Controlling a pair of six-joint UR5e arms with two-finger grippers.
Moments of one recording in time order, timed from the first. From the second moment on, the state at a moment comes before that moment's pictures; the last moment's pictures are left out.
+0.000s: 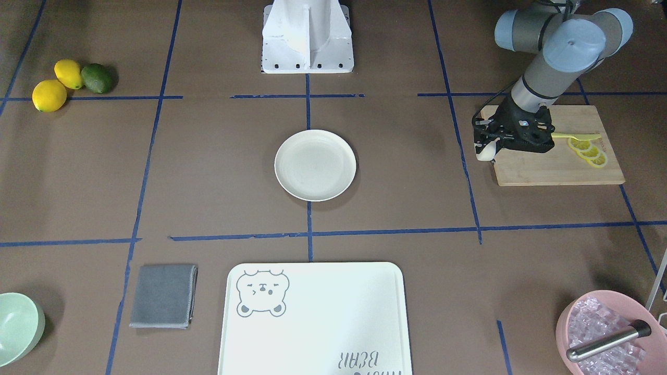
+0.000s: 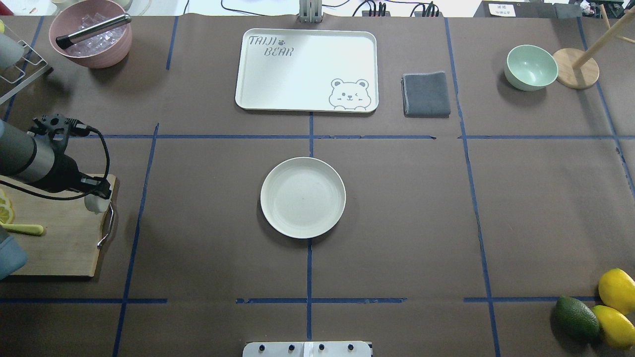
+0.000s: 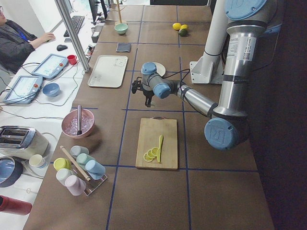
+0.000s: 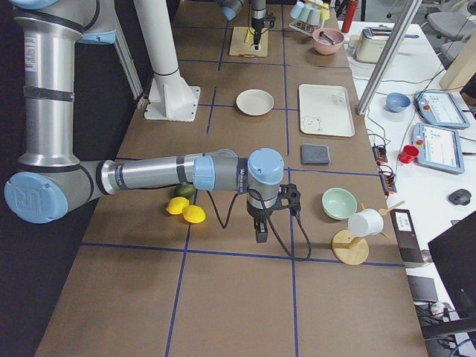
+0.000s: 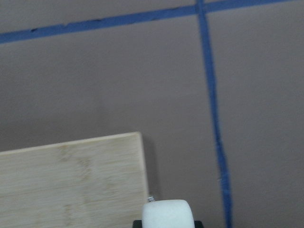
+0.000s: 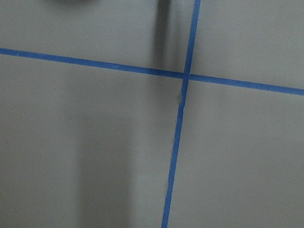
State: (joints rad) left arm -0.81 -1.75 -1.89 -1.79 -2.10 -0.90; right arm 1.57 -1.66 1.82 -1.72 2.35 -0.12
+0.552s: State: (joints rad) left arm -0.59 -2.22 -1.72 -1.58 -1.94 -1.22; right arm 1.57 -1.66 1.82 -1.72 2.35 -0.12
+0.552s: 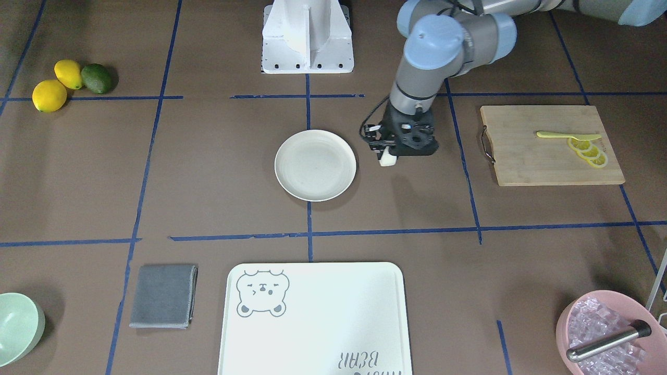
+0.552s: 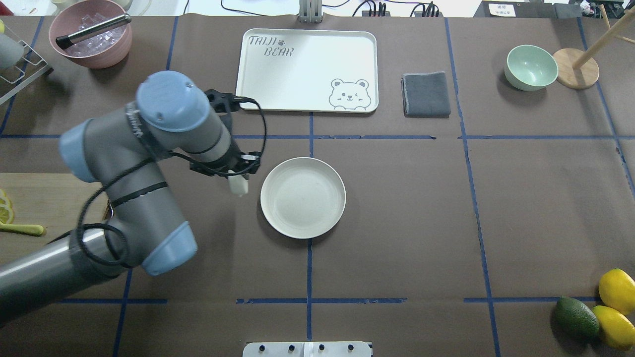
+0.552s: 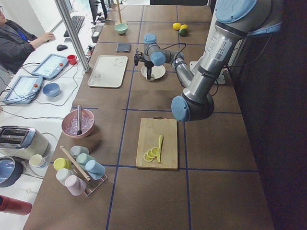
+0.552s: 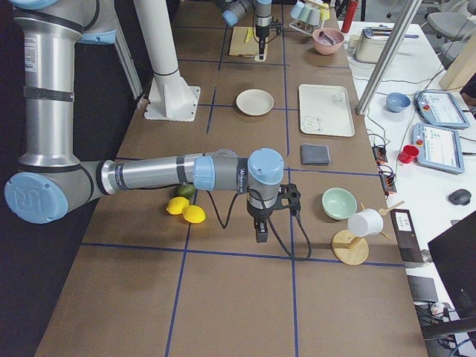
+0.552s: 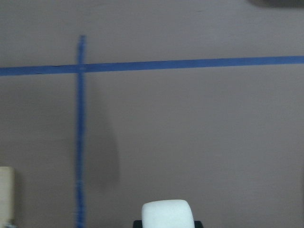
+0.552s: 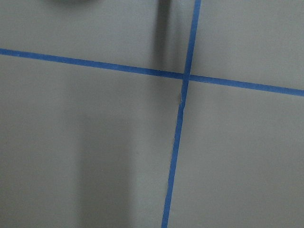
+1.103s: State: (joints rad) left arm -0.47 -2.42 -1.46 -1.68 -1.81 -1.35; right arm 1.57 -1.66 1.81 -1.72 2.35 -0.12
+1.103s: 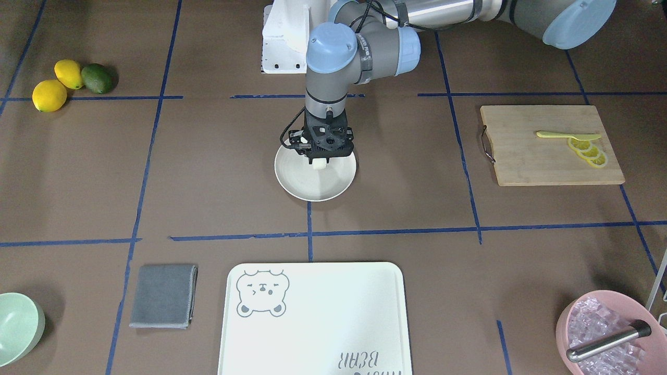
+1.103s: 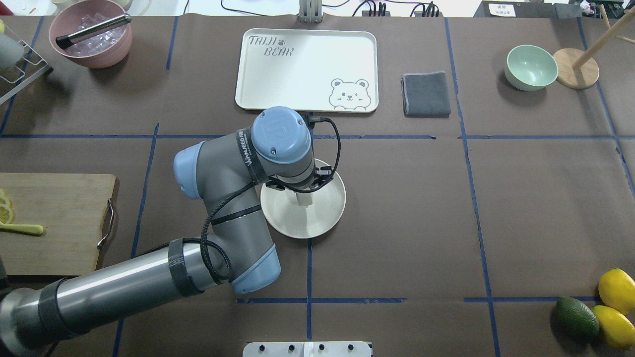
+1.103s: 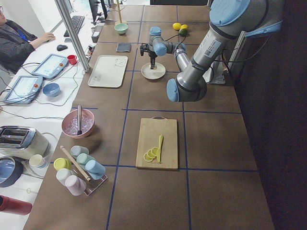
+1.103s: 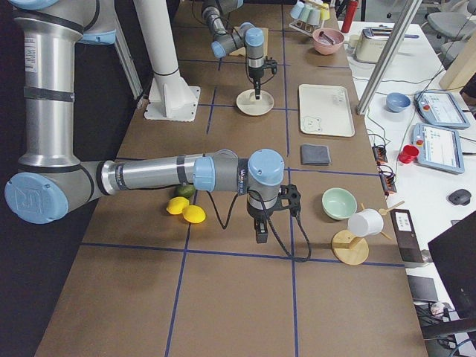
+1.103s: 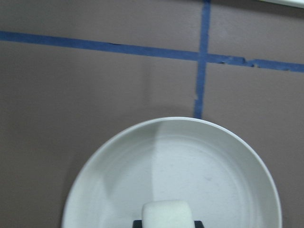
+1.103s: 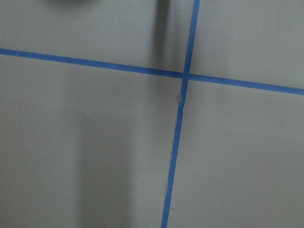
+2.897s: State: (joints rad) left arm -1.17 -1.70 -1.87 -1.55 -2.25 -0.16; right arm 1.57 -1.65 1.81 -1.72 2.35 -0.12
